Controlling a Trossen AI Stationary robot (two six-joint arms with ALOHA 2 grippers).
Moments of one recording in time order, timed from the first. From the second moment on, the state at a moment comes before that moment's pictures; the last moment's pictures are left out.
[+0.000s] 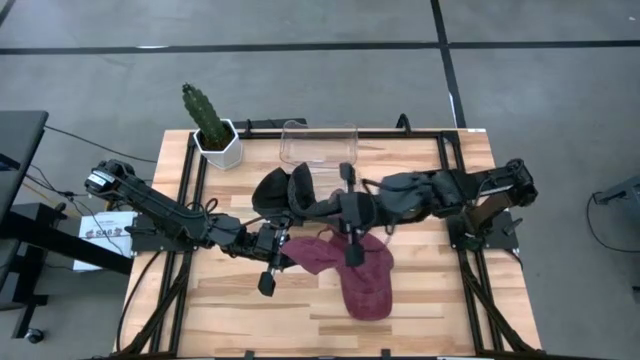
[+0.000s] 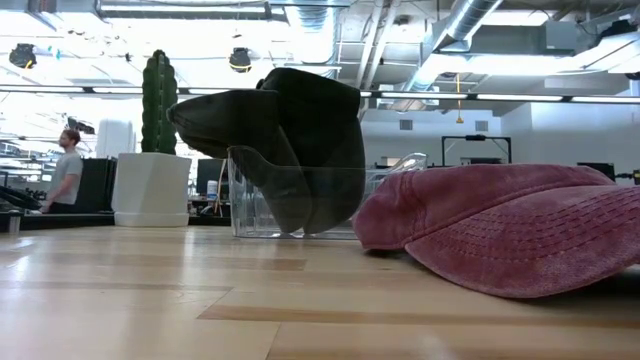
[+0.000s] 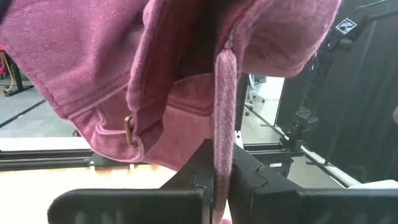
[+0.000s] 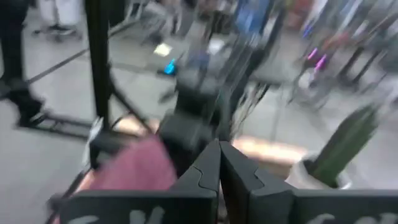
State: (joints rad) left arm -0.44 1.35 0.82 0.59 -0.22 -0.02; right arm 0.33 1.66 1.96 -0.54 0.28 -0.19
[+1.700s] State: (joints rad) left arm -0.45 1.34 0.82 0.63 -0.23 -0.04; right arm 0.71 1.66 1.82 -0.73 1.08 -0.38
